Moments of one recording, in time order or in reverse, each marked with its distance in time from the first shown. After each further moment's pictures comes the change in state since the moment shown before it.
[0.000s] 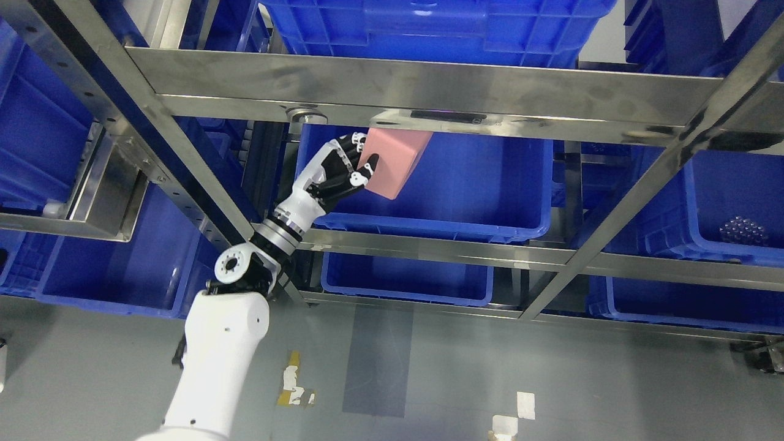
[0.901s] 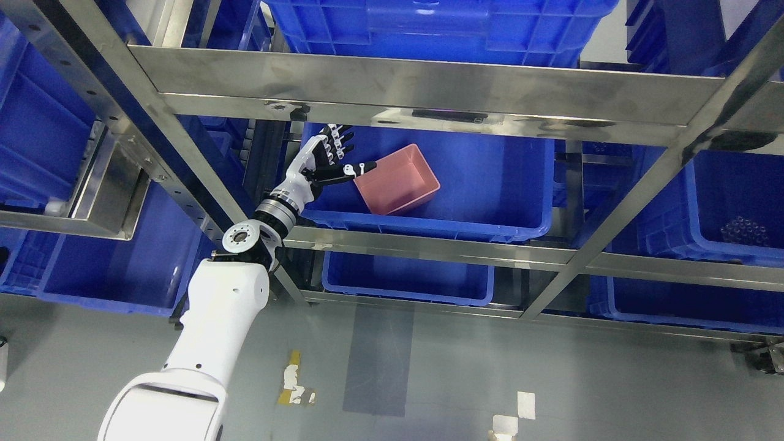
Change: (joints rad) left arm -0.154 0.000 -0.107 0.292 -0.084 -0.069 0.240; right arm 0.000 0.000 0.000 0.000 0.000 0.000 -0.002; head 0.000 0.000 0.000
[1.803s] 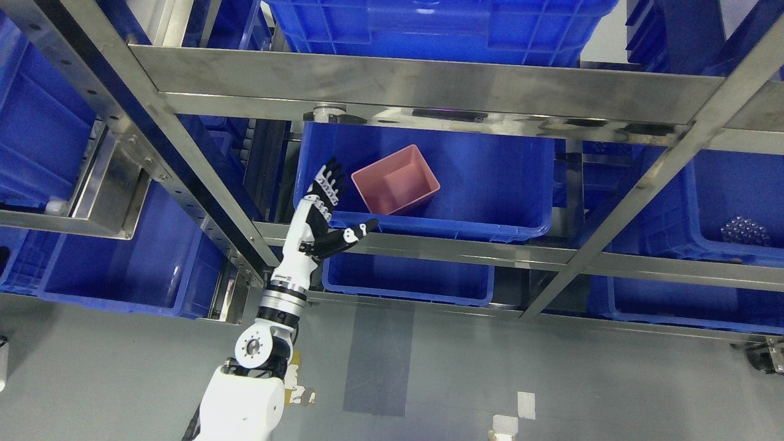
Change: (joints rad) left arm 0.564 0.000 0.066 -0.704 -0.059 -0.112 0.233; right arm 0.000 0.000 0.000 0.000 0.000 0.000 -0.003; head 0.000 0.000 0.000
